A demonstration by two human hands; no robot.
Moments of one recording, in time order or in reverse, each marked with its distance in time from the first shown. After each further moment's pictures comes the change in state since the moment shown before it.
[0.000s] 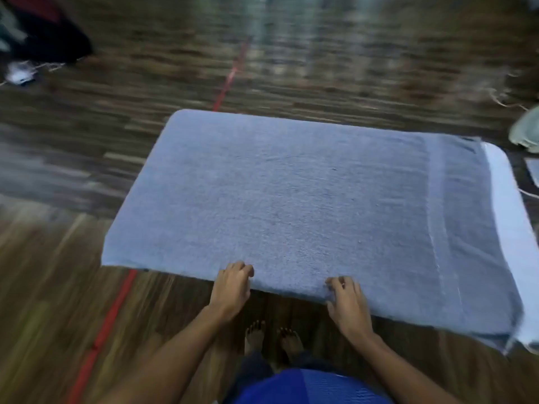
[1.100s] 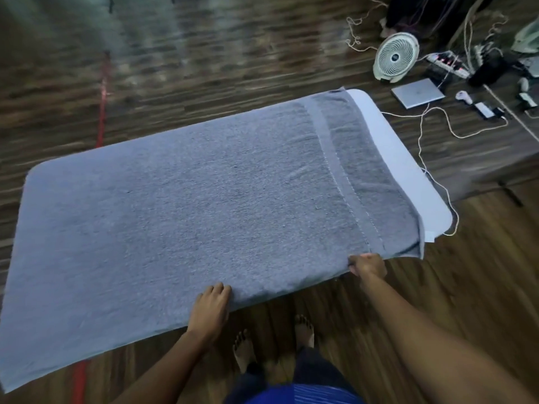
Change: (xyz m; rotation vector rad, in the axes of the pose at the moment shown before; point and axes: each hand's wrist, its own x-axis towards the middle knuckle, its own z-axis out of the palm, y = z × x) left_hand 0.037 0.042 0.047 0.257 -0.258 0.443; right_hand -0.007 0.138 -0.048 0.995 0.432 1.283
